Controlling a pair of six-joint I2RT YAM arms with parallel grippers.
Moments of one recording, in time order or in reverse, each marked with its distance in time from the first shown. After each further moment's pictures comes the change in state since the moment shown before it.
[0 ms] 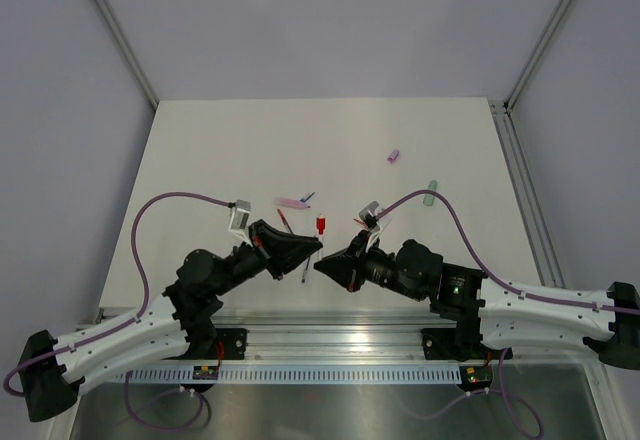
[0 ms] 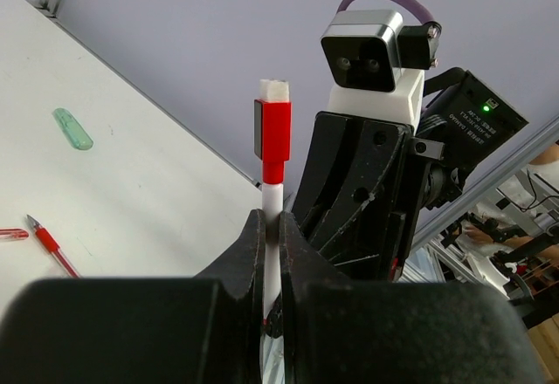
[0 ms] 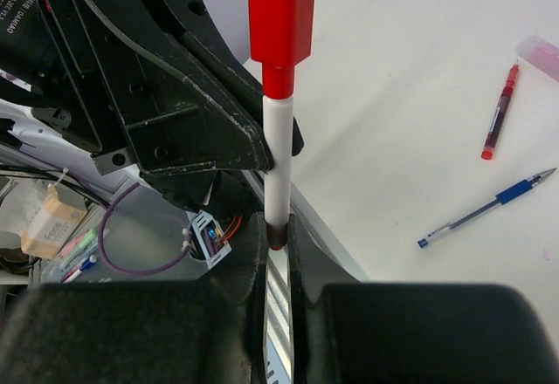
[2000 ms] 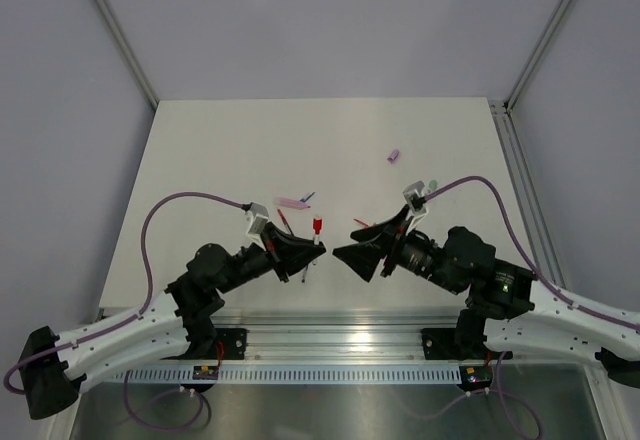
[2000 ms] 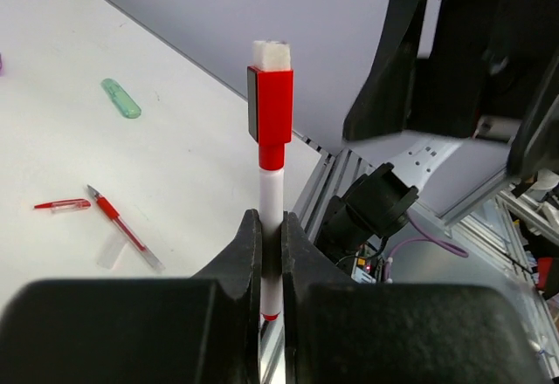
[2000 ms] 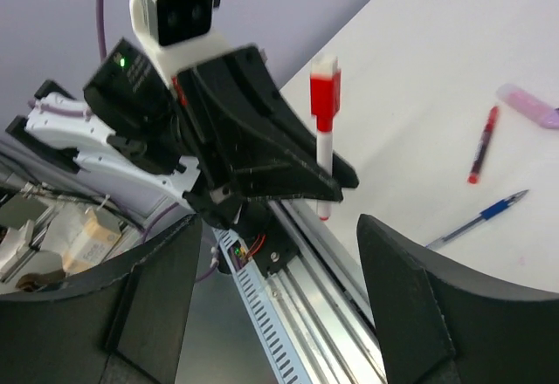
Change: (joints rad) left arm 0.004 0.032 0.027 -0.129 0.029 0.171; right arm -0.043 -0.217 0.078 -0.202 -0.011 0.005
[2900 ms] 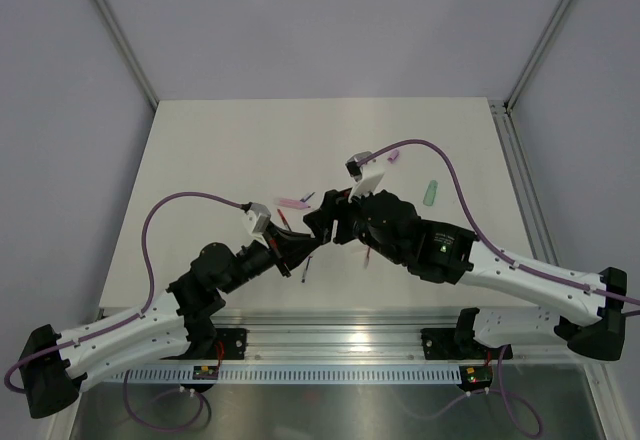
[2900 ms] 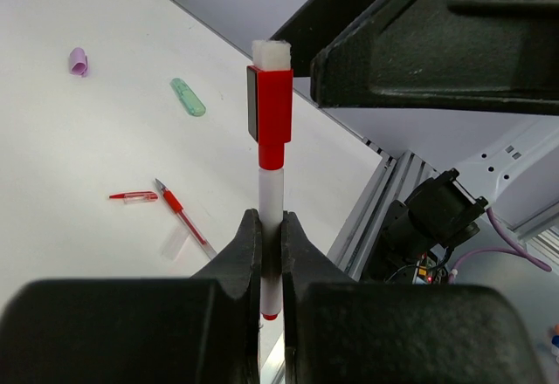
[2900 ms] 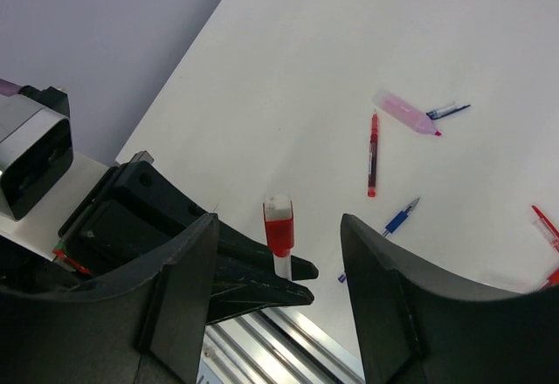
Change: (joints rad) left arm 0.000 0.025 -0.002 -0.033 -0.119 0.102; right arm -0.058 0.476 0.437 -0.248 0.220 -0.024
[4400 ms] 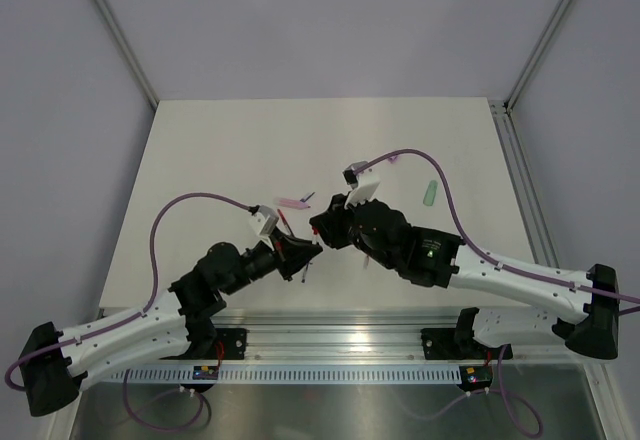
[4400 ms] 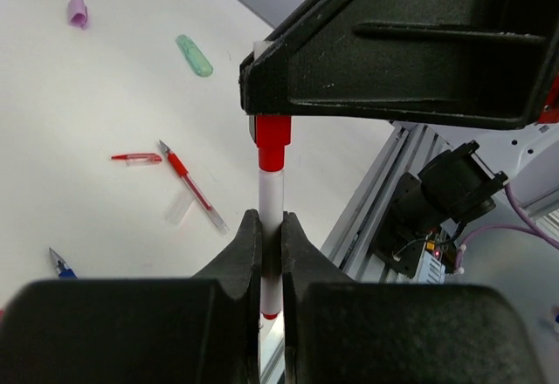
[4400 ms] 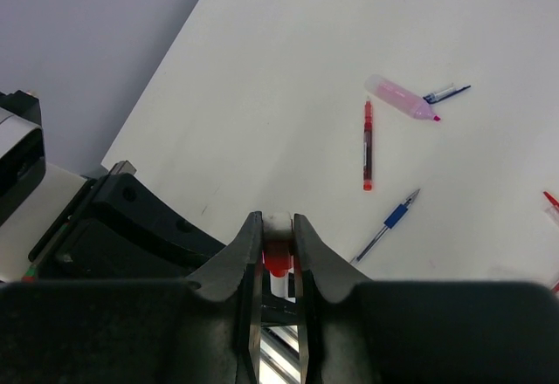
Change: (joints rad) left arm -0.001 0.015 -0.003 -0.064 -0.001 -0.011; right arm -0.003 0.026 -0.101 0.098 0.011 0.043
